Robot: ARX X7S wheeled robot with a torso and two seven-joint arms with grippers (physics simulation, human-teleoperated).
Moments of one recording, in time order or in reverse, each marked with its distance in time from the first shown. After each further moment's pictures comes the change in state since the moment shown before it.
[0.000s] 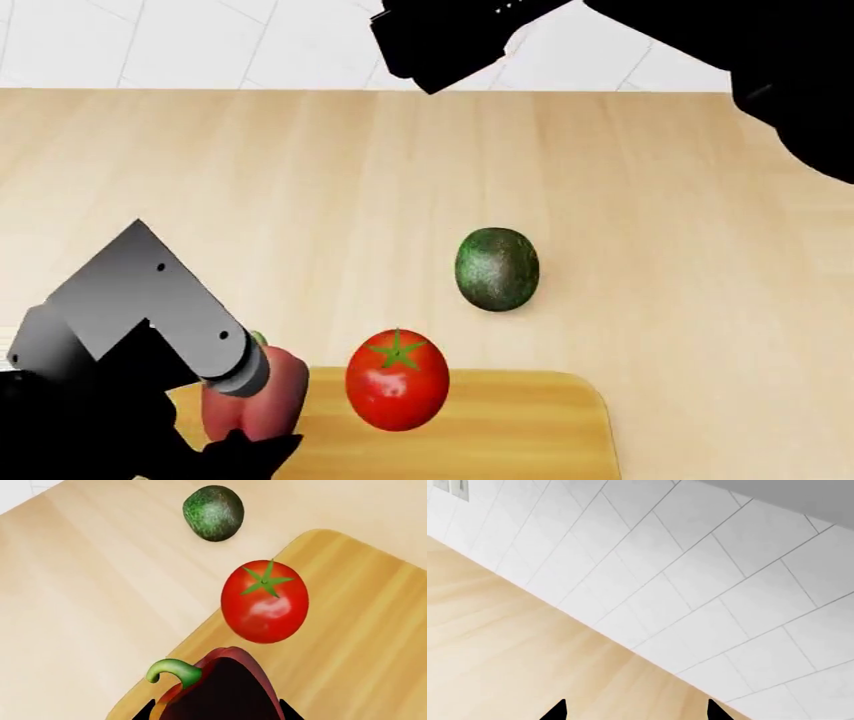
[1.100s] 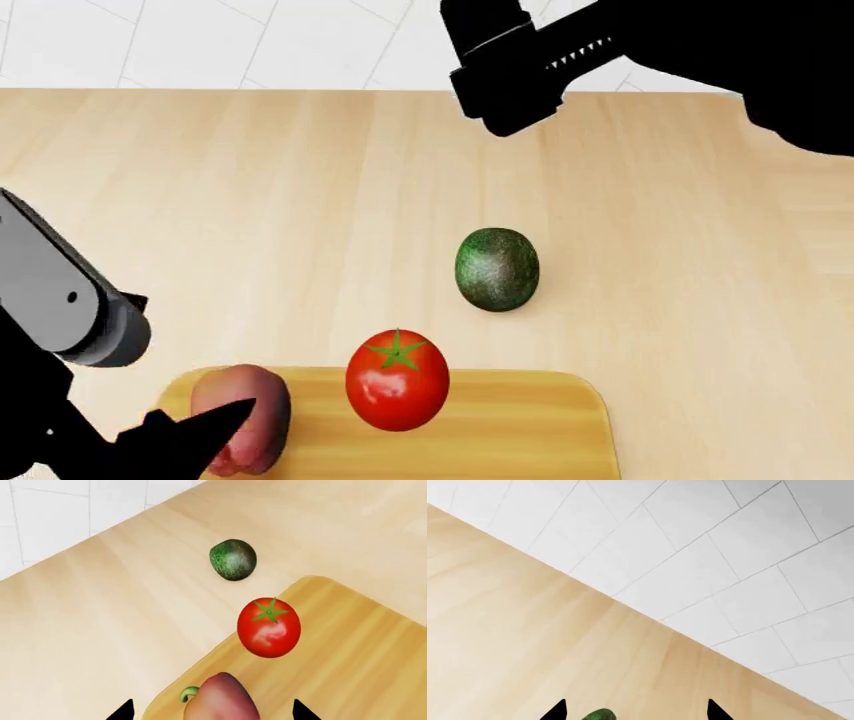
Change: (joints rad) left arm -0.070 -0.162 -0.067 0.156 -0.210 0.114 -0.123; right arm -0.002 -0.024 -0.124 0.161 -0.118 0.073 -0.112
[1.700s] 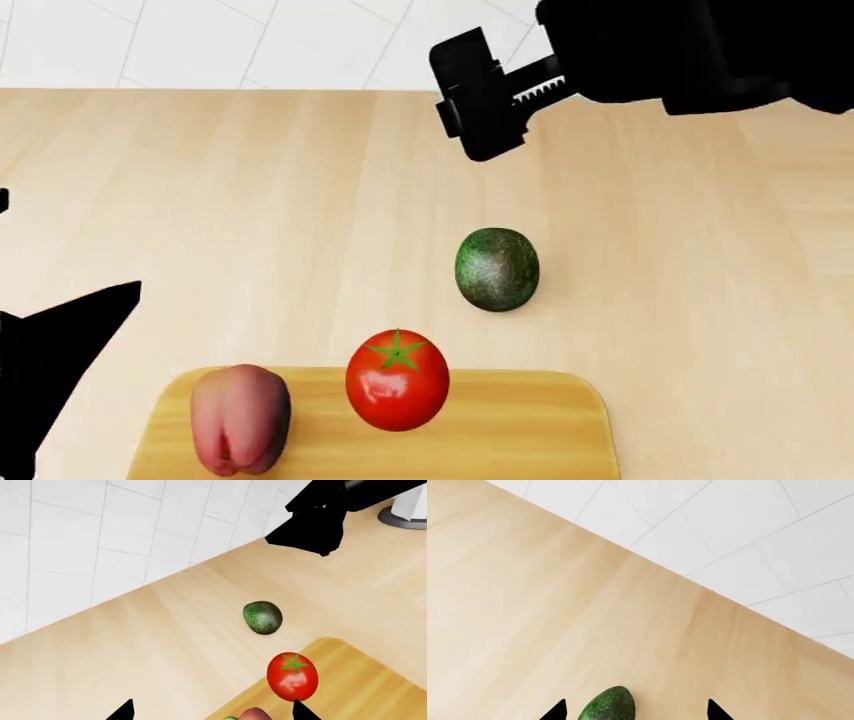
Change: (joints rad) left arm -0.105 -0.172 -0.140 0.045 -0.119 0.068 -0.001; right arm -0.011 -0.205 -0.213 0.401 -0.270 -0.068 -0.391
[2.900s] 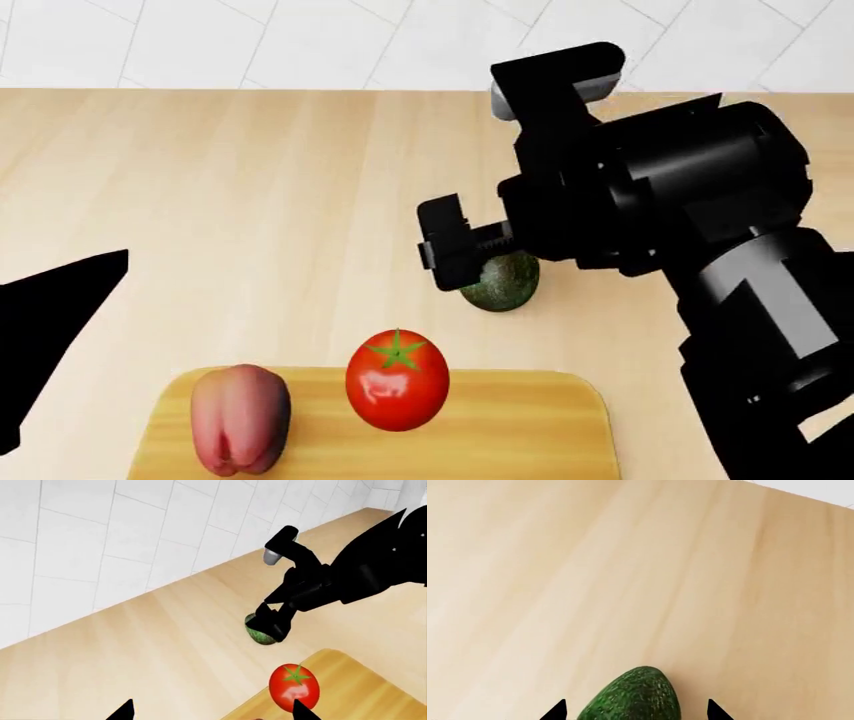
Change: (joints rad) left arm -0.022 -0.007 -0.004 -0.036 0.016 0.005 0.040; right arm -0.316 -0.203 -0.076 0.409 -0.139 -0.279 -0.185
